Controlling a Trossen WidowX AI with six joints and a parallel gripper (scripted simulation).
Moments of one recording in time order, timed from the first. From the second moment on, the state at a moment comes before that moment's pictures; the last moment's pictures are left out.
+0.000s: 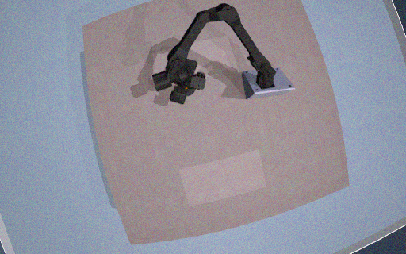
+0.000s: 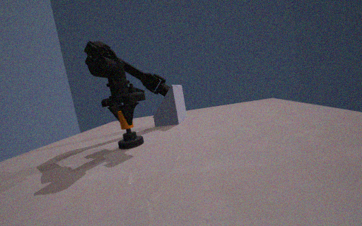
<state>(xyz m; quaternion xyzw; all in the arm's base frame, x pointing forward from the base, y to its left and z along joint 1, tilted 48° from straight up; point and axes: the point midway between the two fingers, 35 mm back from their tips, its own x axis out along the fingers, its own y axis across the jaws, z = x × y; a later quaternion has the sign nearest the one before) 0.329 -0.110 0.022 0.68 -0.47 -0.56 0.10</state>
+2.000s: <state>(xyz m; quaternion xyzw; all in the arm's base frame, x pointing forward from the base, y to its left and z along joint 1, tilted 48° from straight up) 0.325 -0.122 0.011 0.68 -0.47 -0.56 0.10</state>
